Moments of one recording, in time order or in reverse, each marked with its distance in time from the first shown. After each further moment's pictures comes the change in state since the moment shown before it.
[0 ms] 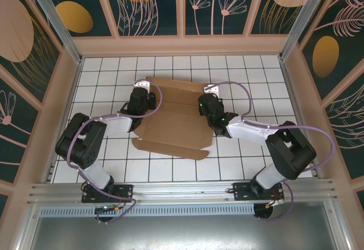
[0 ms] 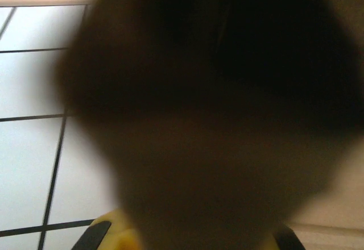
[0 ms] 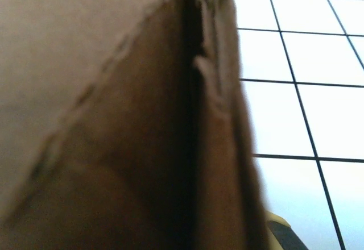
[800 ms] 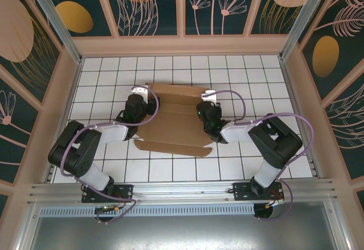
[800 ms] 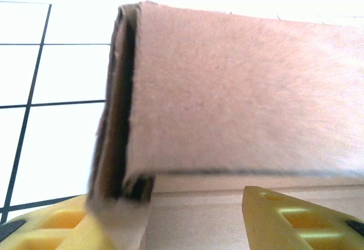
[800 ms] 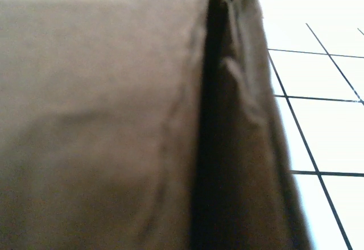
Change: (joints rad) left arm -0.006 -0.122 -0.151 0.119 0.146 -0.042; right arm 0.011 0.146 -0.123 0.388 0.115 -0.097
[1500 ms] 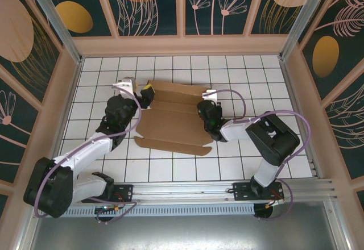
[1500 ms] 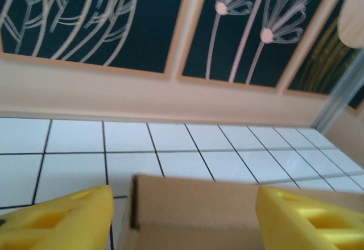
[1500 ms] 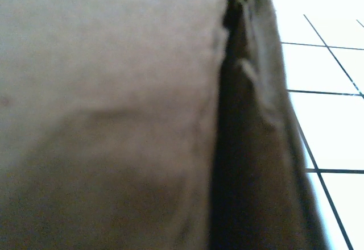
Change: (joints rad) left arm 0.043 -0.365 -0.031 0.005 0.051 -0.049; right arm -0.024 0.037 0.013 0.004 -0.014 0.005
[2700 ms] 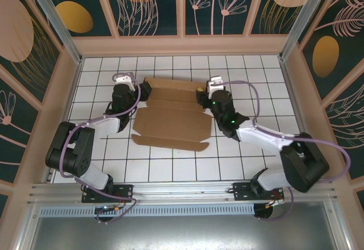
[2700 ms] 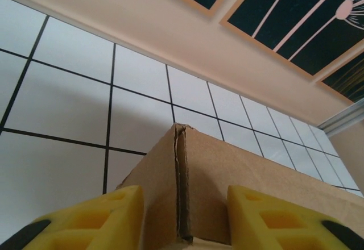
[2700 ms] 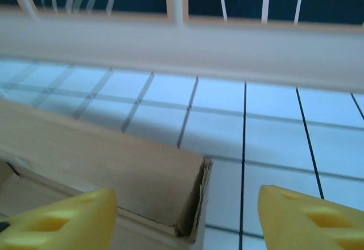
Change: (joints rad) left arm 0.125 0.364 0.122 0.023 0.151 -0.291; right arm -0.055 -0.376 0.032 -0.141 -0.306 -0.103
